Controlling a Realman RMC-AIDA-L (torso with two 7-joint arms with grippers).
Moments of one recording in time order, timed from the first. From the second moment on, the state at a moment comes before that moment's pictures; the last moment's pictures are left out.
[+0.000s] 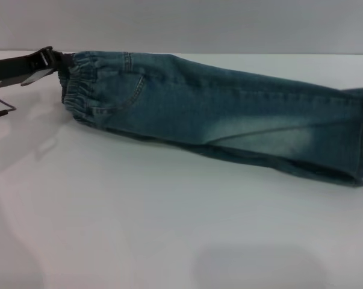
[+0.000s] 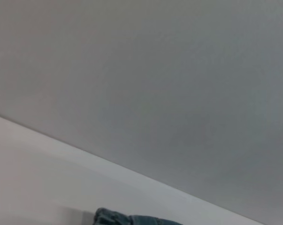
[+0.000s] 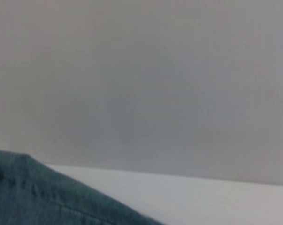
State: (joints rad) left arm -0.67 -2.02 0.58 0.69 2.12 1.08 -2.29; right arm 0.50 1.98 -0.25 -0.51 -2.05 -1.29 1.32
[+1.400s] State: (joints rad) left arm -0.68 -2.05 0.74 0.62 1.94 0.94 -2.08; right arm 0.57 2.04 -0.34 -0.50 -2.00 -0.94 1.31
